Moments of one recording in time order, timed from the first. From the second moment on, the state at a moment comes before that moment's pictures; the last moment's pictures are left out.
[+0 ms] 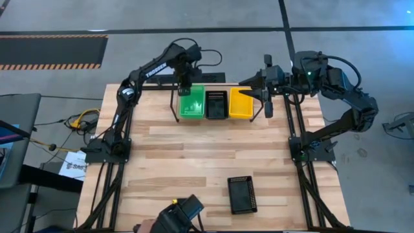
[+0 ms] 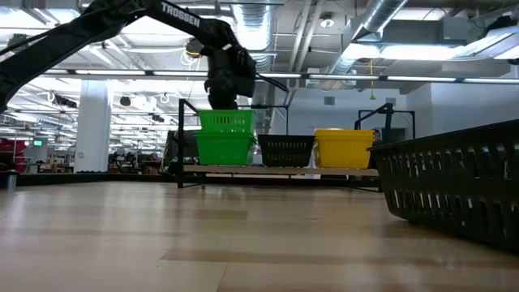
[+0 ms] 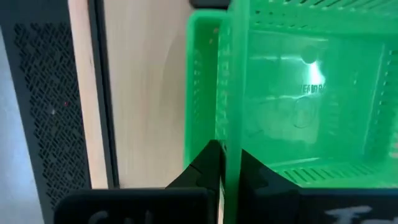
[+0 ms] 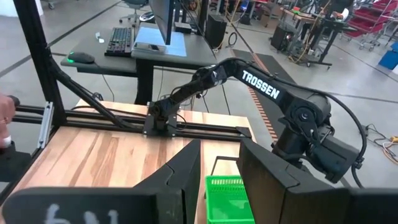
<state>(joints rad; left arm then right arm) 0.73 2.23 2.23 -1.48 0.18 0.72 -0.13 1.30 1.86 -0.78 -0.02 -0.19</state>
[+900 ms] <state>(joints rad) 0.72 2.23 2.23 -1.48 0.14 0.63 -0.13 1.30 1.86 -0.78 -0.02 -0.19</state>
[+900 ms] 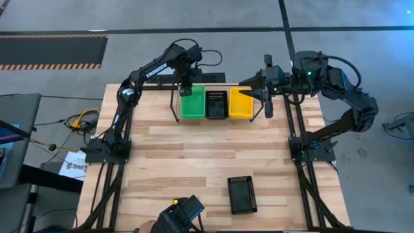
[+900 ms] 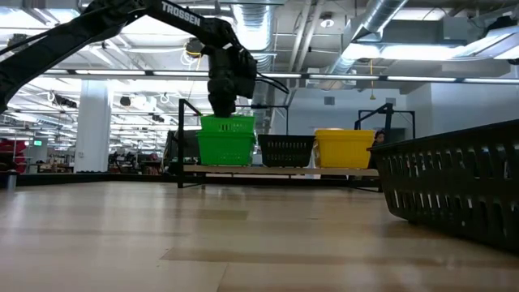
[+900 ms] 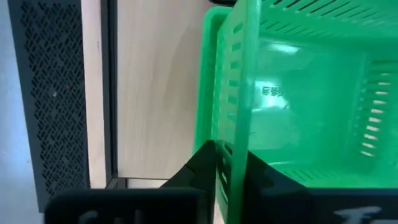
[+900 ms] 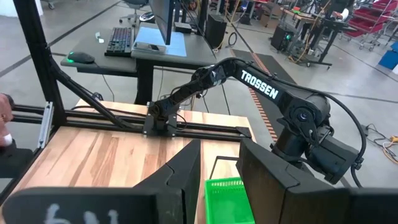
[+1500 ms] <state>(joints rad) 0.72 2.23 2.23 -1.36 0.01 0.53 -0.13 1.27 1.86 -0.81 -0.02 -0.19</state>
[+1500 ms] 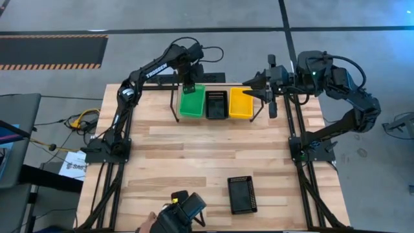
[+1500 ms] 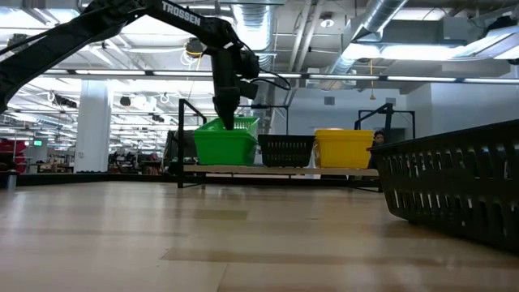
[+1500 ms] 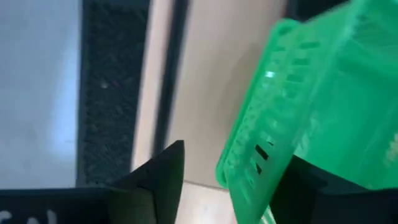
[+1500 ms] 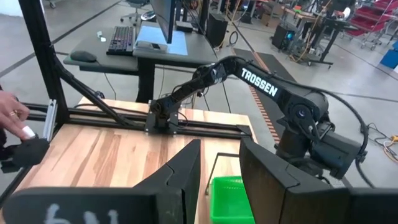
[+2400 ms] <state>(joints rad) 0.69 2.23 2.23 -1.51 0.00 0.50 -0.13 1.27 1.86 -0.81 -0.02 -0.19</state>
